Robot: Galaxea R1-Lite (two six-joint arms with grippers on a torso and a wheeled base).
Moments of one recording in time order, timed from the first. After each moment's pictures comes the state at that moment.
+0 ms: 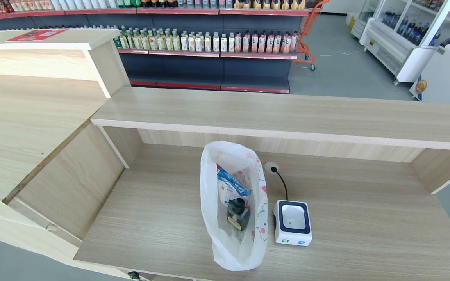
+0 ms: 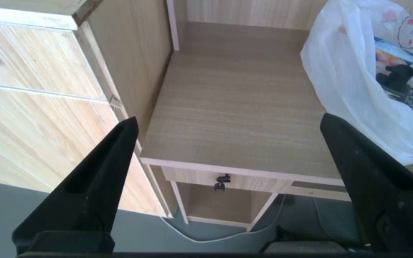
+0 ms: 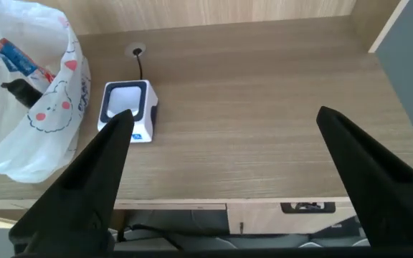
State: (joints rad) left arm 0.00 0.00 0.00 0.00 -0.01 0.00; right arm 0.00 0.00 0.00 -0.01 -0.06 0.06
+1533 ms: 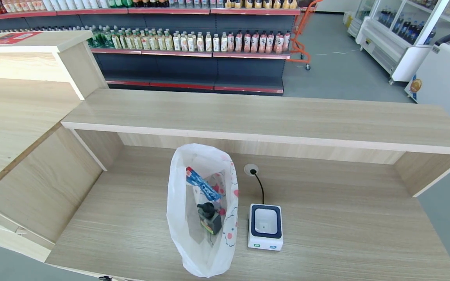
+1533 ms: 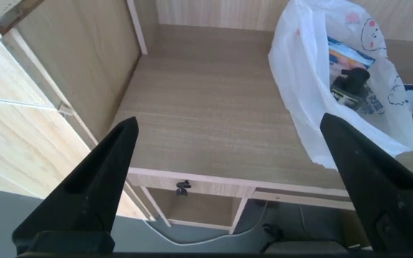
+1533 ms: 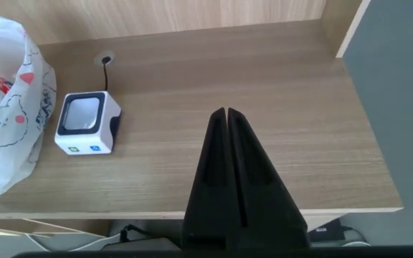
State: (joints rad) left arm 0.00 0.00 0.00 0.00 -0.01 0.00; right arm 0.00 0.00 0.00 -0.01 -0.06 0.07
